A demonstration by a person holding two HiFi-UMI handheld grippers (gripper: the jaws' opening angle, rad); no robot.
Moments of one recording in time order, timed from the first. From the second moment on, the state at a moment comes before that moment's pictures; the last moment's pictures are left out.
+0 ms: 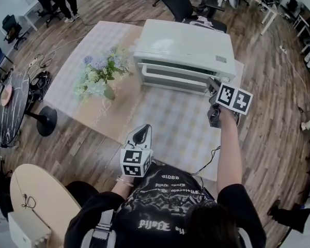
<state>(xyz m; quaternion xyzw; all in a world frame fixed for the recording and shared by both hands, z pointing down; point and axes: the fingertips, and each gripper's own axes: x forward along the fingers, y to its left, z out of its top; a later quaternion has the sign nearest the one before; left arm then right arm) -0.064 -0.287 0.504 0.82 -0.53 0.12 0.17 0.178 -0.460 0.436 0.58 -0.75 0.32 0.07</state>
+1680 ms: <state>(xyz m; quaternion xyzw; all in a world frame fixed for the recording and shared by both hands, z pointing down) -0.110 -0.277 0.523 0.79 -0.57 0.13 0.19 0.158 -0.336 0.522 0.62 -0.72 0.30 0.14</state>
